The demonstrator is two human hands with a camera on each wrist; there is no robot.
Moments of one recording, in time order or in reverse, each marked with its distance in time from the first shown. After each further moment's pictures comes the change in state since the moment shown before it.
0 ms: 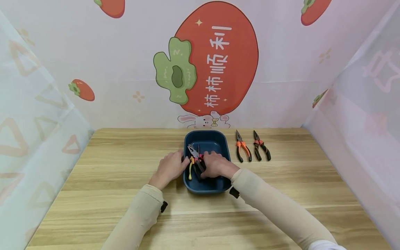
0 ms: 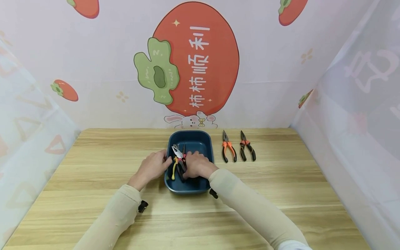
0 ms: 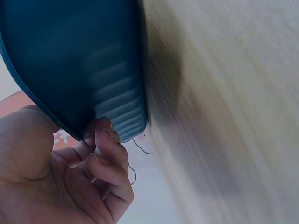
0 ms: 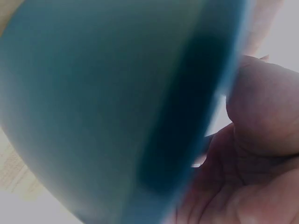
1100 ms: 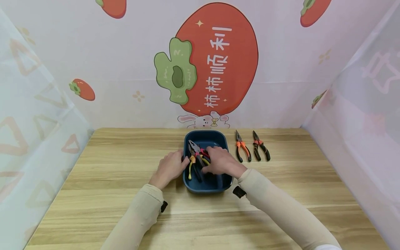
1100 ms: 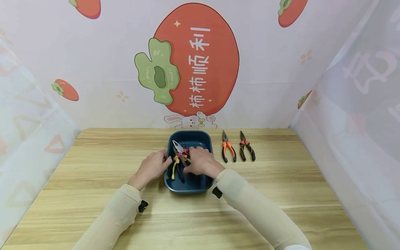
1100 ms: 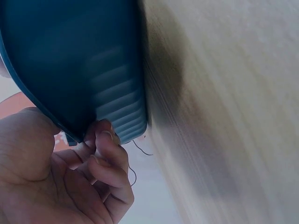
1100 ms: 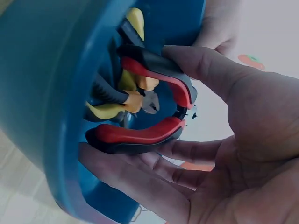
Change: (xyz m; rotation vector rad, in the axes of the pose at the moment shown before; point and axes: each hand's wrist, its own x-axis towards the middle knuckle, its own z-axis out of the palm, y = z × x) left_hand -0.001 0.001 0.000 0.000 0.010 0.006; right_hand -0.019 0.008 -0.018 0.060 0.118 -0.064
